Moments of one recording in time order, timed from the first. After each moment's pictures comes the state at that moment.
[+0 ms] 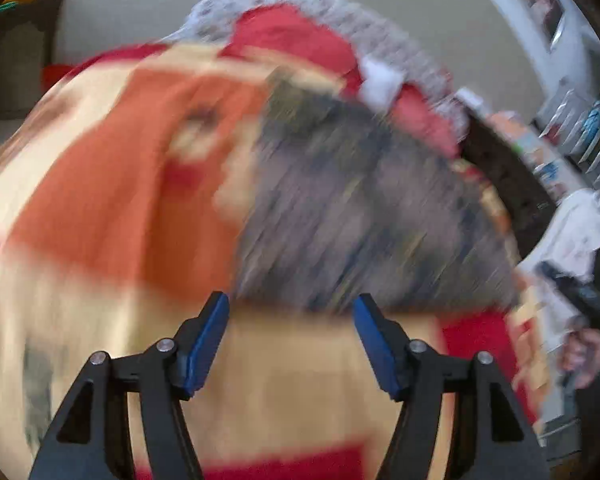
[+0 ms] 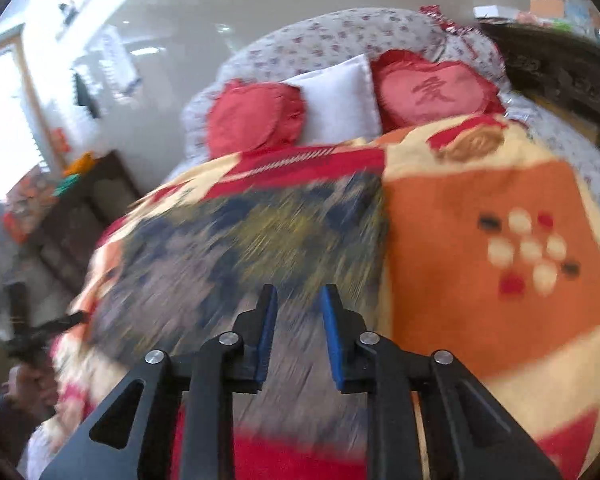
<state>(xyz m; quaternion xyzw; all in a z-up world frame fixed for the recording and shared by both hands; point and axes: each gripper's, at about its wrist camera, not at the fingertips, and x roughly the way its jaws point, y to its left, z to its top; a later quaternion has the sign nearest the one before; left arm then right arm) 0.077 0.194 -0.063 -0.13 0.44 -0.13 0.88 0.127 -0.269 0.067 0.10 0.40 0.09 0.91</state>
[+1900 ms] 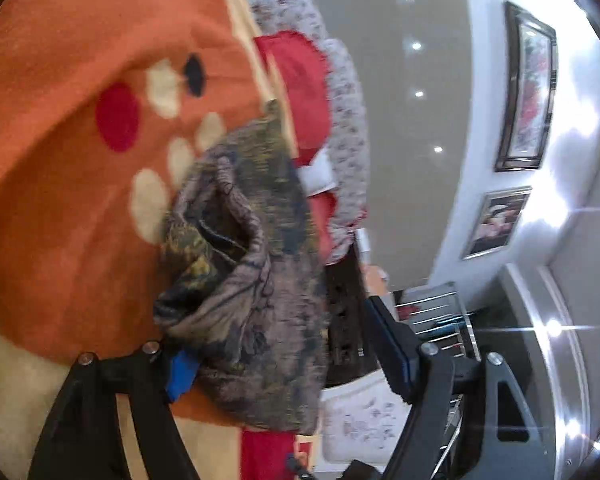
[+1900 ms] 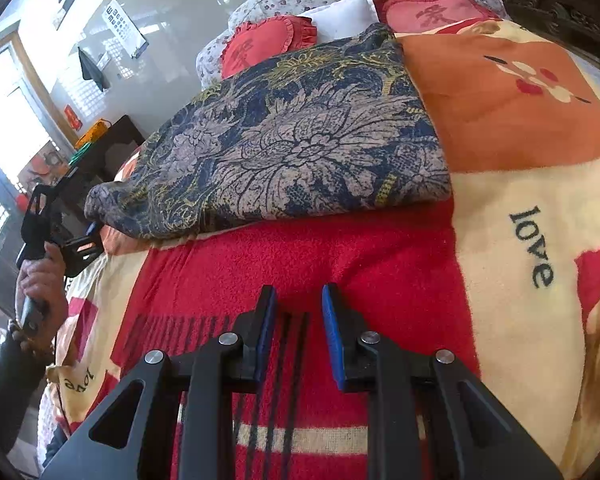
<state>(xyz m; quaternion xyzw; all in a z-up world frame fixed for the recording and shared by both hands) 0.133 0.235 -0.099 -0.56 0.33 -0.25 0.72 0.055 -0.241 -0.031 0.13 0.46 0.09 0.88</state>
